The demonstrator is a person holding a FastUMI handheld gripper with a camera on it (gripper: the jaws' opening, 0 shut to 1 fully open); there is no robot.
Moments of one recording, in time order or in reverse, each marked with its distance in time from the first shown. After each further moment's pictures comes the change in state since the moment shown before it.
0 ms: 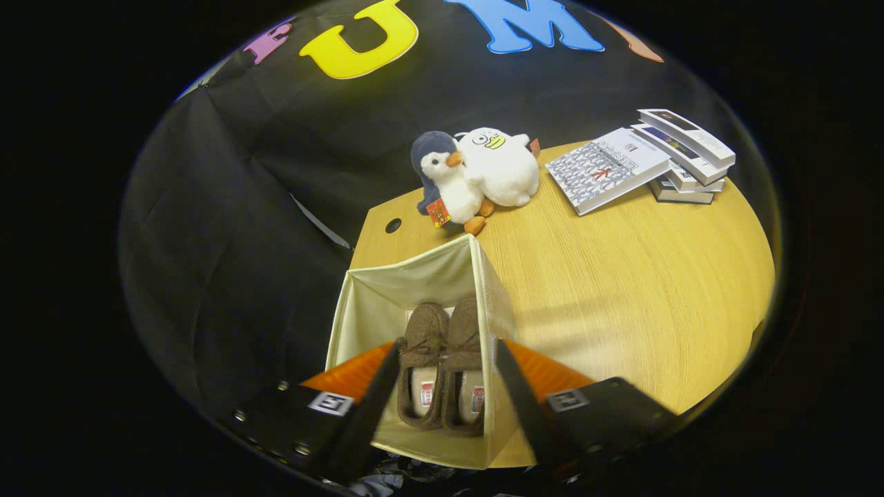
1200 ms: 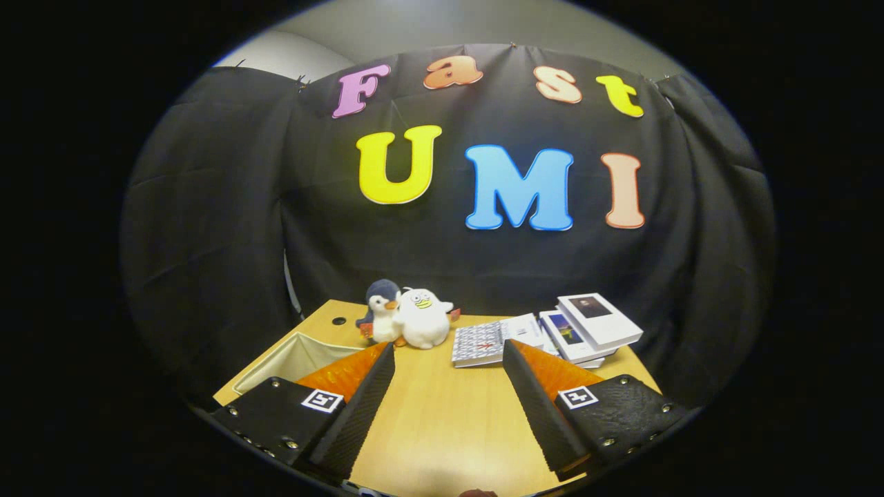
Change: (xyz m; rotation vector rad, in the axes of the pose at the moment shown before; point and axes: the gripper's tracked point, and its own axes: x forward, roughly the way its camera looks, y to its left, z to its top) arm -0.228 -0.128 0.114 -0.403 -0.639 -0.208
